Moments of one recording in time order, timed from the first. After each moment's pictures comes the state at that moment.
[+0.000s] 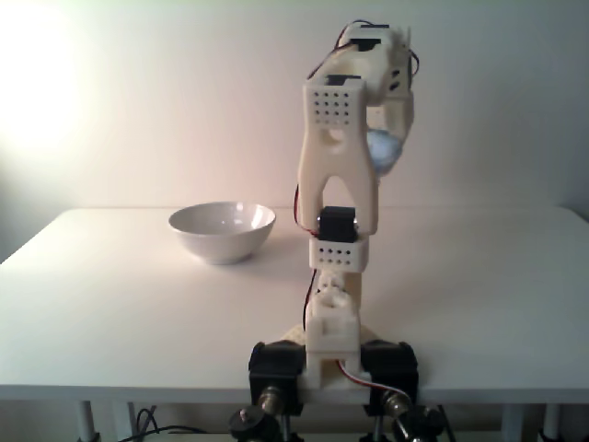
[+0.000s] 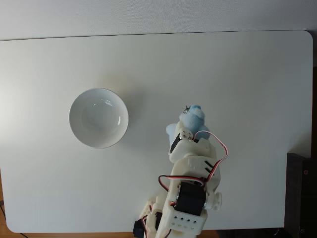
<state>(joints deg) 13.1 103.9 87.2 74.1 82.7</state>
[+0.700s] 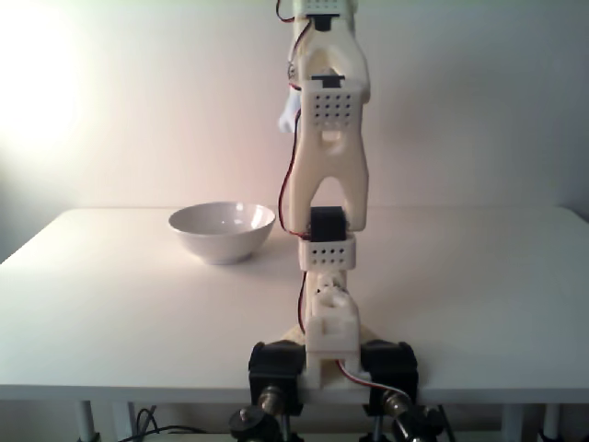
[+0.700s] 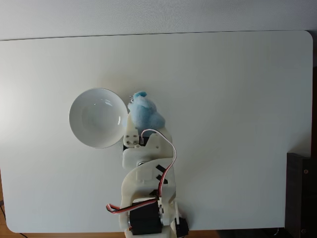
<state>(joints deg) -6.5 101.7 70.6 74.2 82.1</state>
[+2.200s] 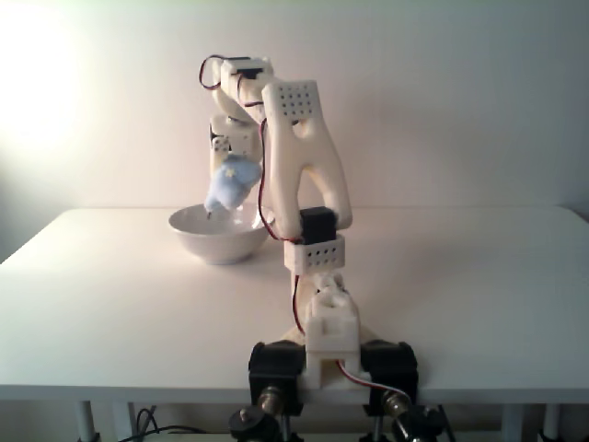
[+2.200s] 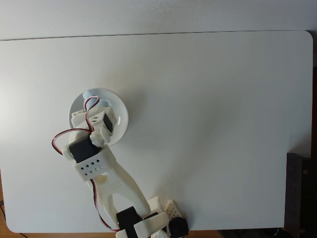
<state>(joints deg) -26.2 64.3 53.3 78.4 81.7</state>
